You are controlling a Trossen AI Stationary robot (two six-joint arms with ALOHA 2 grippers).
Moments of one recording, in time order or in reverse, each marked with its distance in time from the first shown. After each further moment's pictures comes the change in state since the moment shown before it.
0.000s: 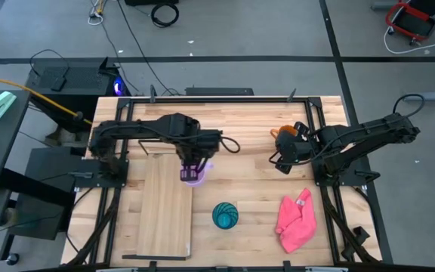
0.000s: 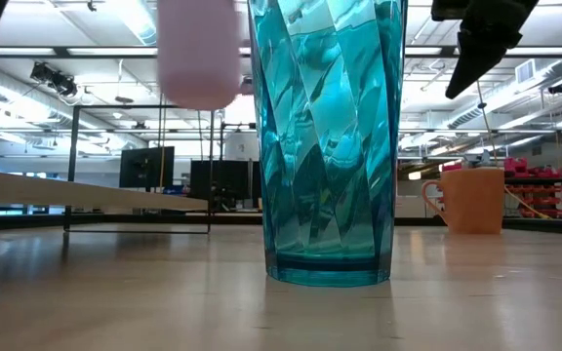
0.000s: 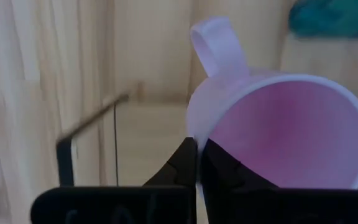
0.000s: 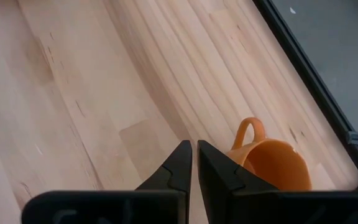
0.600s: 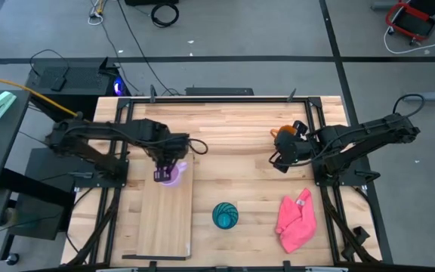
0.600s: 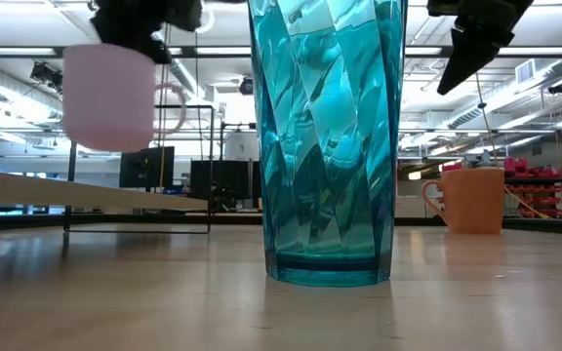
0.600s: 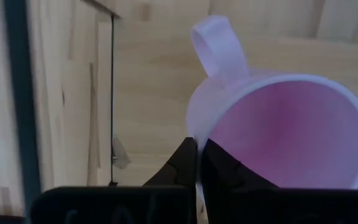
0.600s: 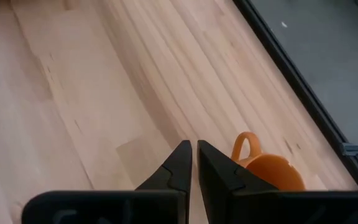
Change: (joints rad) left arm 0.012 -0.404 -0.639 0.240 -0.003 -0.019; right arm 0.000 0.000 0.000 0.046 0.045 -0.011
